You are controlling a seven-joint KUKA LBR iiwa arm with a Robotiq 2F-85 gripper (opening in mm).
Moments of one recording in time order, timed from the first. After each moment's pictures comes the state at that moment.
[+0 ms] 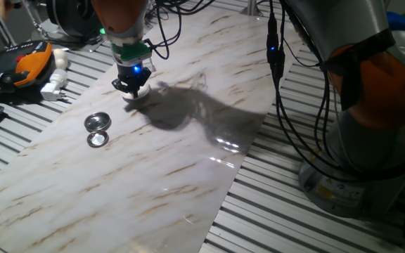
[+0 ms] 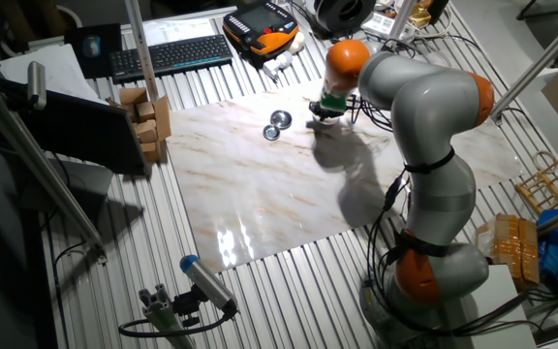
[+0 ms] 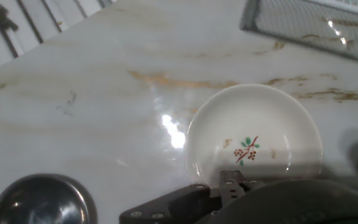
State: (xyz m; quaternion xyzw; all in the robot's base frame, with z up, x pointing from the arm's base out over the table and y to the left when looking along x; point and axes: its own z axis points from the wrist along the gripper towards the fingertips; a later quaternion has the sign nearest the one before) arm 0.669 -0.030 0.036 0.21 0.97 0.00 0.09
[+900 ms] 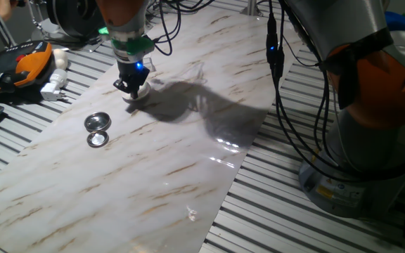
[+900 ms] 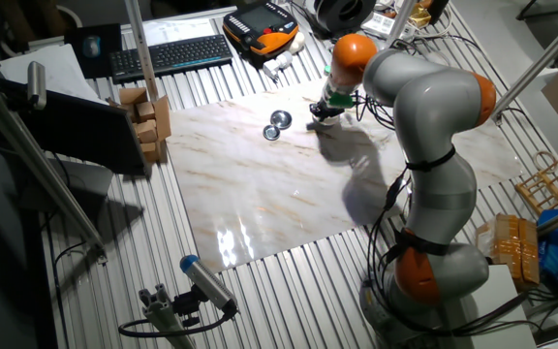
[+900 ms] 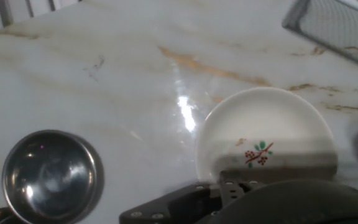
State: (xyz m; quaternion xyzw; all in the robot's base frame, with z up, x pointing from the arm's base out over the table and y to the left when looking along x) arm 0.667 -0.020 0.035 0.14 0.99 0.02 0.06
